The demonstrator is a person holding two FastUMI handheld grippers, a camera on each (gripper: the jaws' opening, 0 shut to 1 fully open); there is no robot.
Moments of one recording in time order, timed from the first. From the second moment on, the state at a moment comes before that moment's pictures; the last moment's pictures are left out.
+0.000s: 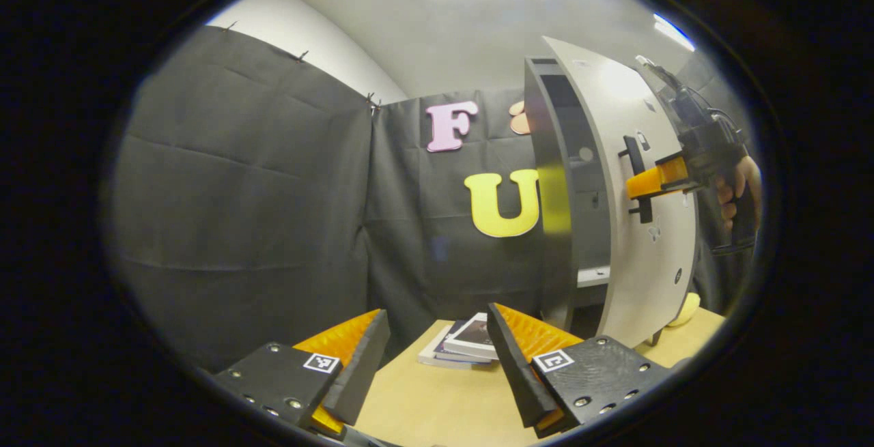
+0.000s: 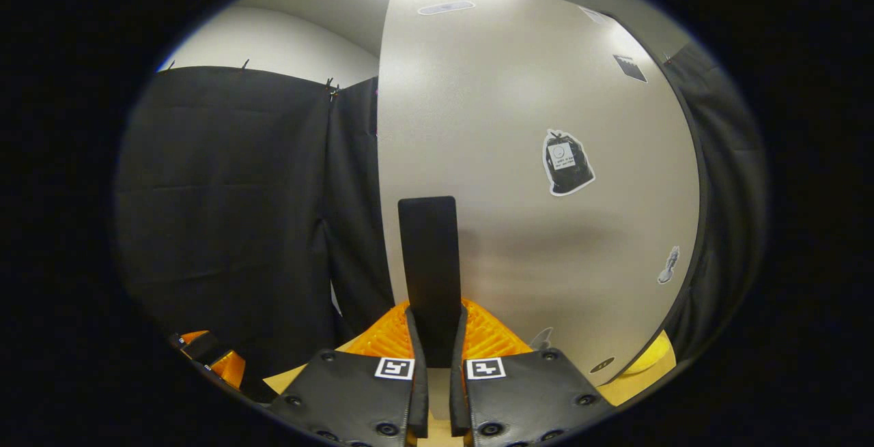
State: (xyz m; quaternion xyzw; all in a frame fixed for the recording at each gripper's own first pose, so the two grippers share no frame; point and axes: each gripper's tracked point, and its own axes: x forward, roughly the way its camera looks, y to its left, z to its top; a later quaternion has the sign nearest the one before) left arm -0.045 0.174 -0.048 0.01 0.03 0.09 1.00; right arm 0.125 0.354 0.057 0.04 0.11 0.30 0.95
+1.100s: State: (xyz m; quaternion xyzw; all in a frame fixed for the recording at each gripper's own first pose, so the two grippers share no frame) left arm -0.005 0.009 -0.019 0.01 0.01 -0.02 1.00; right arm 0.083 0.307 0.067 0.04 0.12 0.39 0.91
